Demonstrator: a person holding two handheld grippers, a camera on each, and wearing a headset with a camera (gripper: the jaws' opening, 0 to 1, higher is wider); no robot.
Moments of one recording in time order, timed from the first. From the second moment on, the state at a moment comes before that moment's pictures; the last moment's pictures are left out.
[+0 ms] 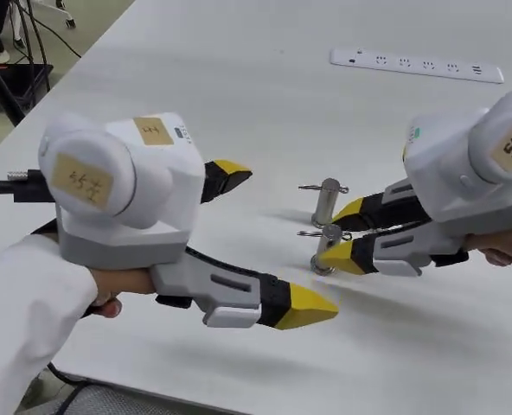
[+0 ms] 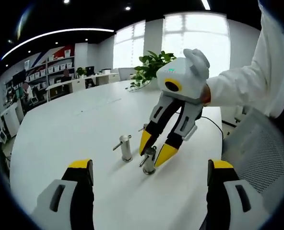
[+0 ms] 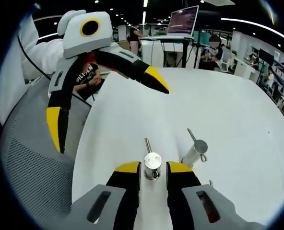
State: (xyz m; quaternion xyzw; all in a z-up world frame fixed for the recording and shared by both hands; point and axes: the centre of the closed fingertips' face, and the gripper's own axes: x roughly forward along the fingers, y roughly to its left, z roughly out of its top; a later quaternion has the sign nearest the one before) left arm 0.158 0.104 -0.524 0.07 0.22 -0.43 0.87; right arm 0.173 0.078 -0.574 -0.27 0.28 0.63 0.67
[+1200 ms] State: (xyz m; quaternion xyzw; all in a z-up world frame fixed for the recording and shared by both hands) left arm 0.147 0.104 -0.533 0.09 0.24 -0.43 0.86; right arm 0.186 -0.006 -0.549 -0.26 0.26 0.61 0.70
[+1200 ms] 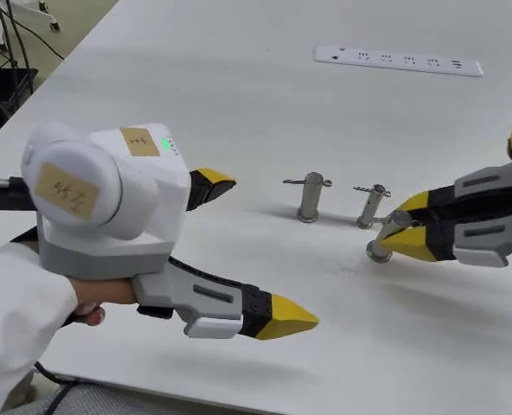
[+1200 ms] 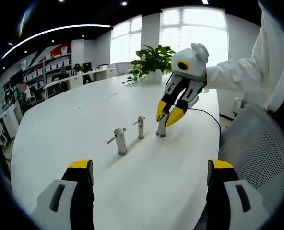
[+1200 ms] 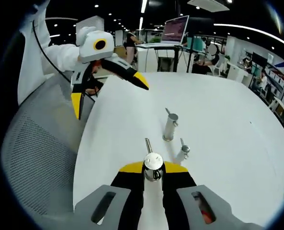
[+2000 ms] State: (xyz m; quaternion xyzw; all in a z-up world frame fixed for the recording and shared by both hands) left arm 0.147 0.115 -0.534 0.10 0.26 -0.42 0.86; right arm 0.226 -0.037 -0.568 -0.24 0.29 0.56 0.74
